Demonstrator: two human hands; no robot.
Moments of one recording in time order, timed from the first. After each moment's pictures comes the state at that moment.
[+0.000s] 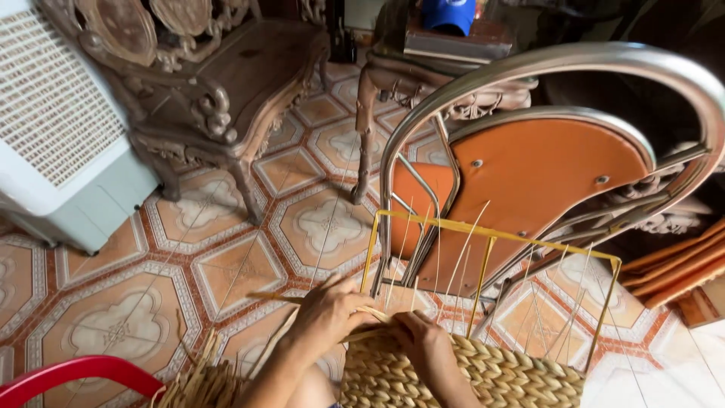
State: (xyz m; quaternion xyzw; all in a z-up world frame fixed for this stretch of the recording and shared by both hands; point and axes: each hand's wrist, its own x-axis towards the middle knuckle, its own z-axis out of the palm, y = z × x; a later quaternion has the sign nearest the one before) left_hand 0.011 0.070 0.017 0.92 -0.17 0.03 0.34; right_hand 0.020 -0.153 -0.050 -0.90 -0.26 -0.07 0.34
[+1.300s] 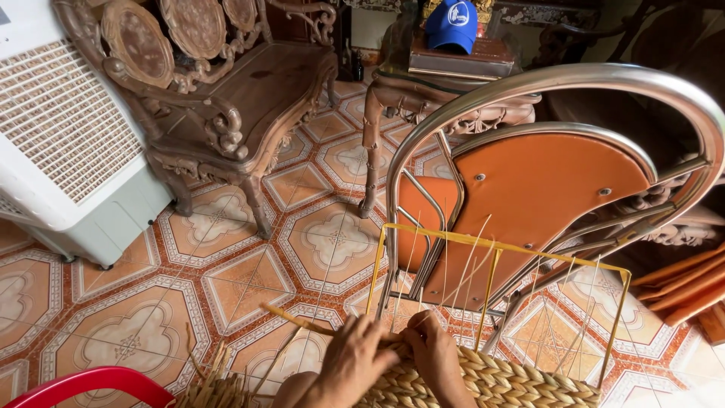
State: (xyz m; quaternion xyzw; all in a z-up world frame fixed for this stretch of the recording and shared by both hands) left_hand -0.005 0.039 -0.076 0.96 -0.11 0.11 0.24; right_hand 0.040 -0.150 -0.086 -0.89 -0.05 0.03 0.45
